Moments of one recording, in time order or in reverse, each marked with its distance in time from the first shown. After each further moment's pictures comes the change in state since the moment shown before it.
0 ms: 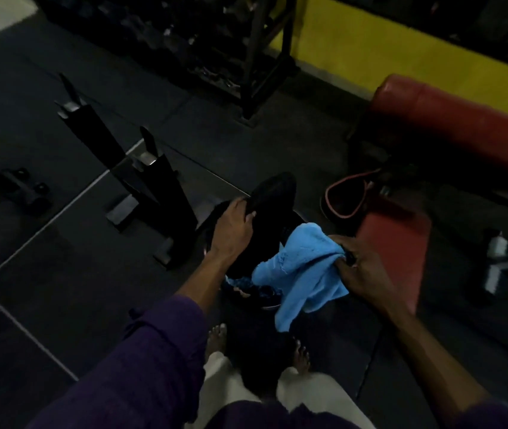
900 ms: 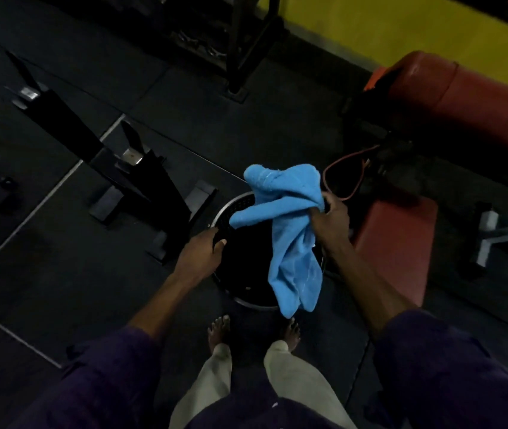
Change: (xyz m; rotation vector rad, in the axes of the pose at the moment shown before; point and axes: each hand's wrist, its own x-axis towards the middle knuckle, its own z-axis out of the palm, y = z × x) left_hand 0.020 -0.113 -0.020 0.053 -0.313 -0.085; right_hand 0.138 -0.044 0.080 0.318 0.276 0.334
